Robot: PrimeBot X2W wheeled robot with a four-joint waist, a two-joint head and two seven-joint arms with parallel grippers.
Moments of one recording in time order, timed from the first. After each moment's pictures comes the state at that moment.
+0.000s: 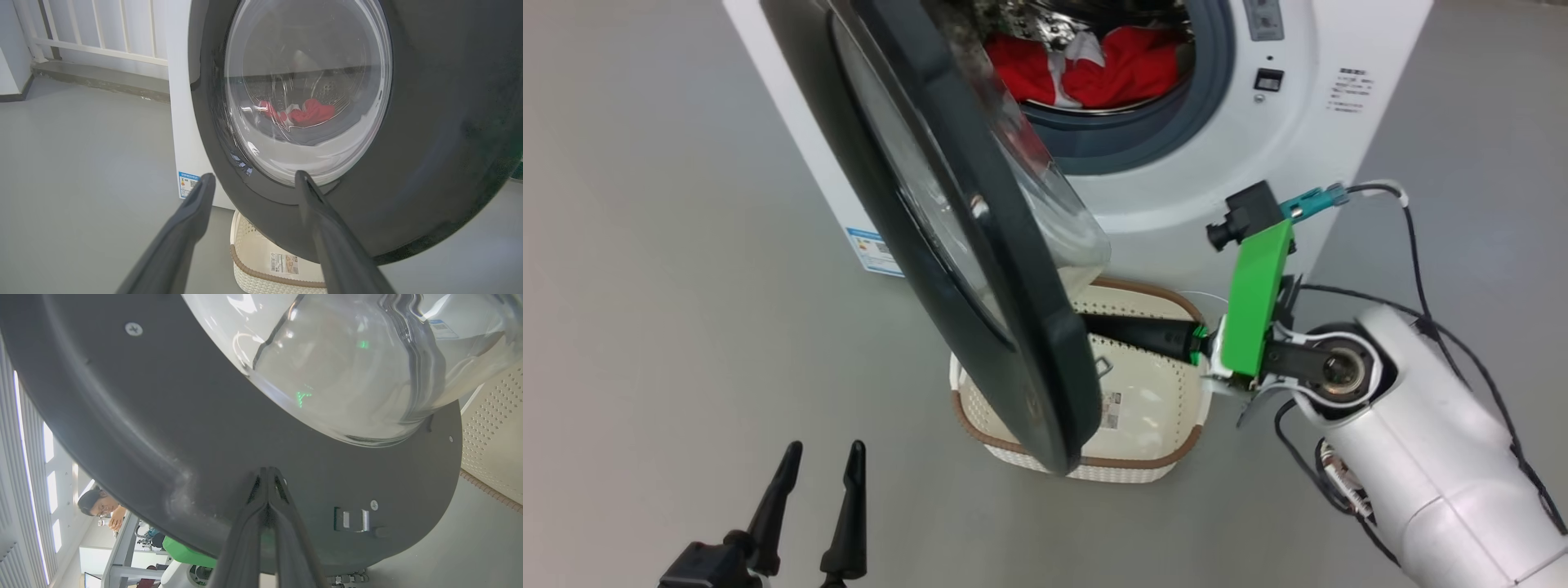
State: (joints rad) left arm 0.02 0.03 -0.13 0.11 -0.31 -0.12 -0.25; right arm -0.74 -0.23 0.53 0.44 1.57 0.13 0.77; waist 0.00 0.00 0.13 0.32
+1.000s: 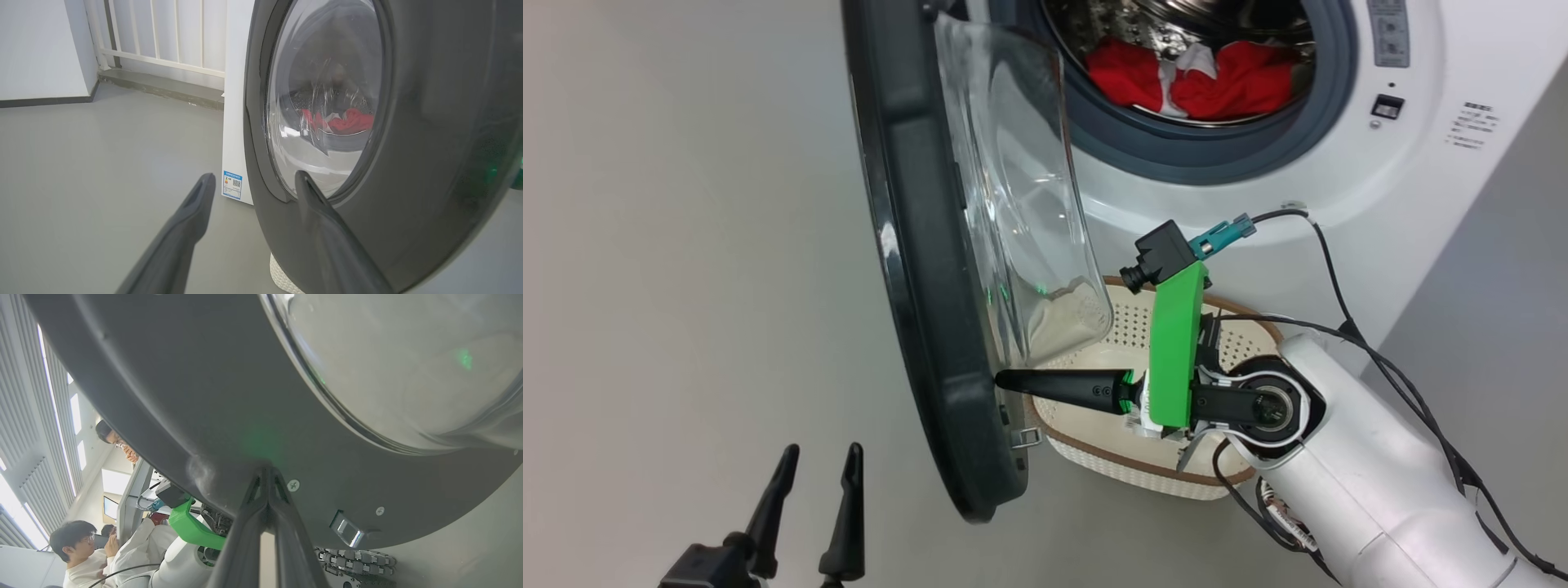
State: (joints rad) left arm 0.02 0.03 -0.13 0.11 -0.30 -0.11 -0.25; right arm -0.72 -0.16 0.63 0.37 1.54 0.13 0.77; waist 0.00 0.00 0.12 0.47
